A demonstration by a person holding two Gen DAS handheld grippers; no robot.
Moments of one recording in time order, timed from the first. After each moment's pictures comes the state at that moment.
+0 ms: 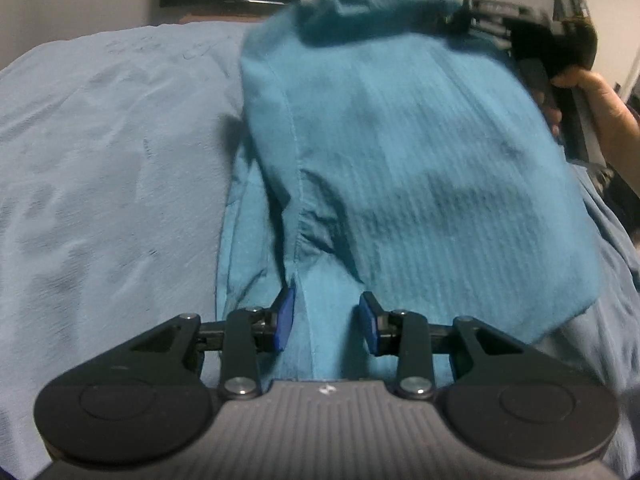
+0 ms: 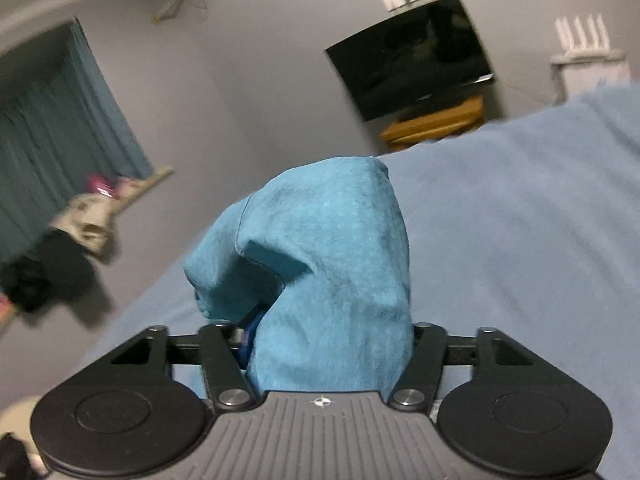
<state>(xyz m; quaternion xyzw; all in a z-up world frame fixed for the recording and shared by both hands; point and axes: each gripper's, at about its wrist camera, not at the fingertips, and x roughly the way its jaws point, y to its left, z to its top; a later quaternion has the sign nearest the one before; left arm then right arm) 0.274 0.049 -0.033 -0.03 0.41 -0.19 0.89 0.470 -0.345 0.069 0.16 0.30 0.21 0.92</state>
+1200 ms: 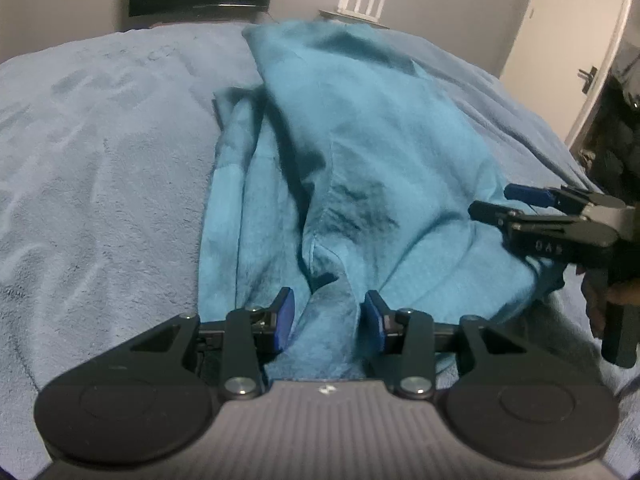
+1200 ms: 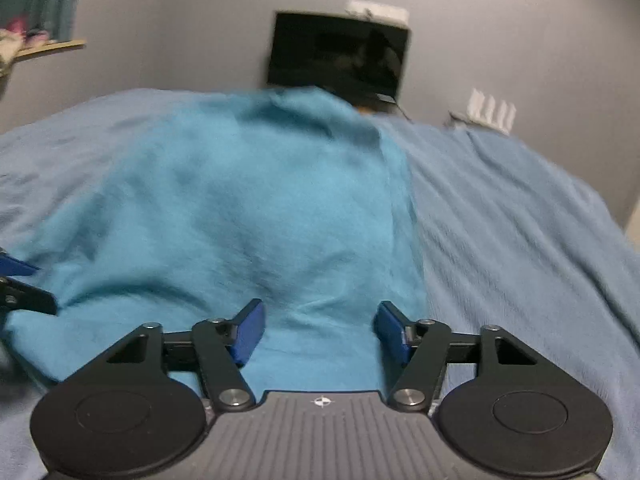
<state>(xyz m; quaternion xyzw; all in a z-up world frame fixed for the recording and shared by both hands) 0.267 0.037 -0.054 0.00 0.40 -0.24 0.89 0.282 -0.275 -0.051 -0.08 0.30 0.01 0.95</state>
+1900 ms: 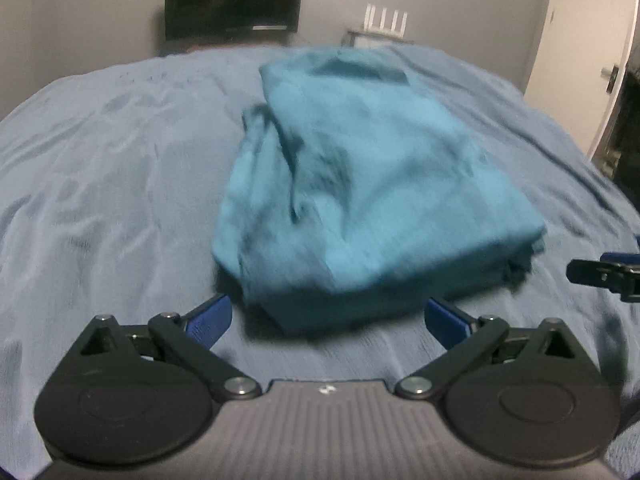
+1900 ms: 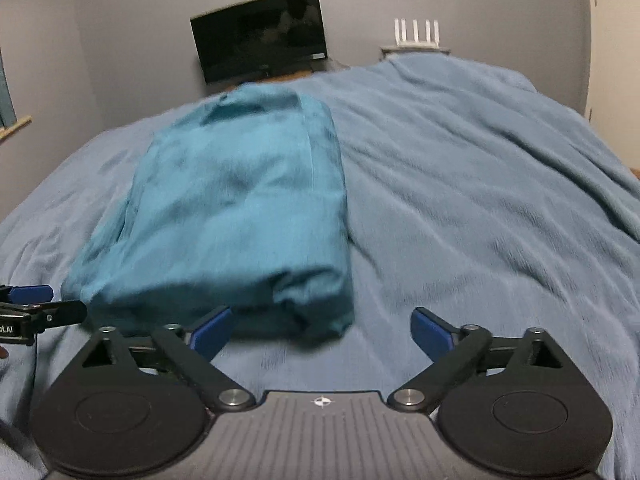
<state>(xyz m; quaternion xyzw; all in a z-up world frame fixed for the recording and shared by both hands) 0.169 0.025 -0.030 0.03 0.38 -0.17 0.91 0.137 -0.301 -0.016 0.08 0.35 -0.04 0.93</state>
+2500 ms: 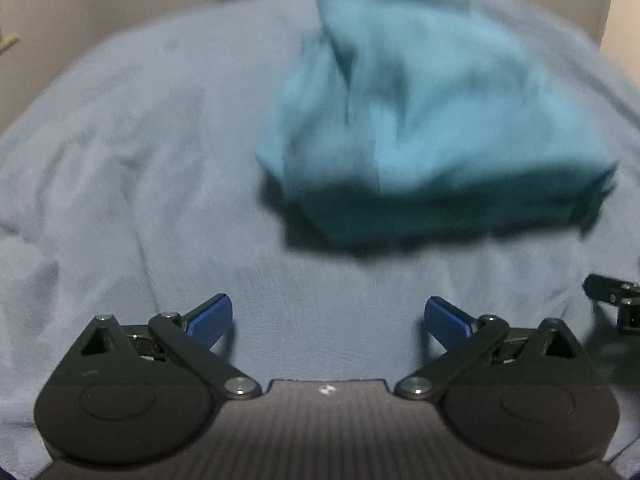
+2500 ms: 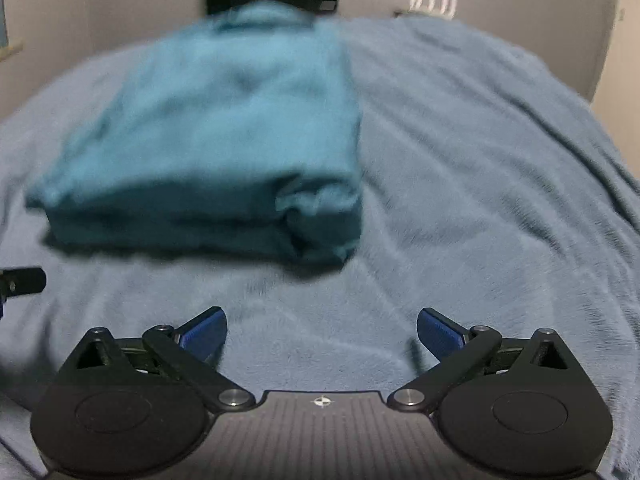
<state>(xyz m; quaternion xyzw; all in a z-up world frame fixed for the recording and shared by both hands) 0.169 0.015 -0.066 0.07 0.47 -0.05 0.88 0.154 -0.274 -0.061 0.00 0.44 -0.05 0.90</state>
